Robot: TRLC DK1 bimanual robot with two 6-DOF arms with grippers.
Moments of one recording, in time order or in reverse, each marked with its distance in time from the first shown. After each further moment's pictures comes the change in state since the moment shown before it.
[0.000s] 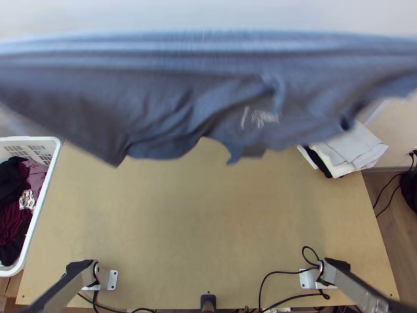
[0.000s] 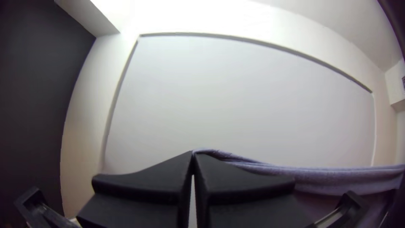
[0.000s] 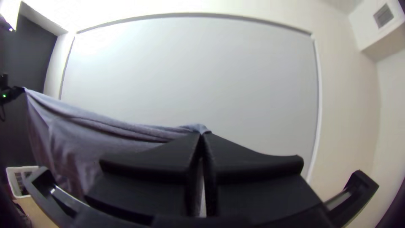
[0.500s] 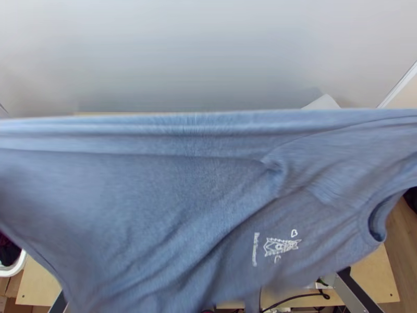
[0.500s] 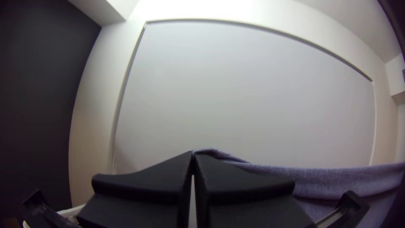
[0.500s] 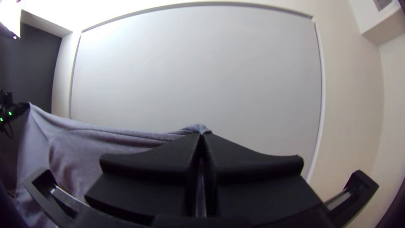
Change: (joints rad) left arm 0.015 -0.271 -0.390 -0.024 0.039 -0.005; right arm 0.091 -0.121 -0.109 -0.167 0.013 0.042
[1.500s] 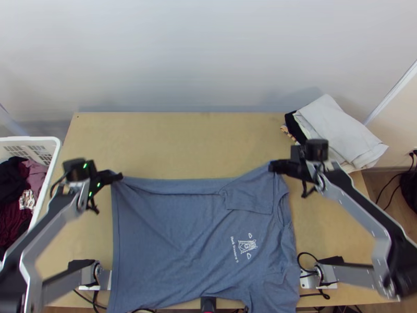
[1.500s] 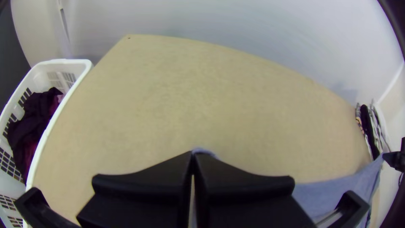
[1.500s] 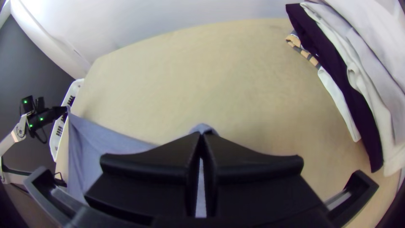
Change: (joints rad) left arm -0.129 0.529 -1.063 0.610 0.148 0.018; right arm 0.327 0.447 -1.258 0.698 0.029 0.169
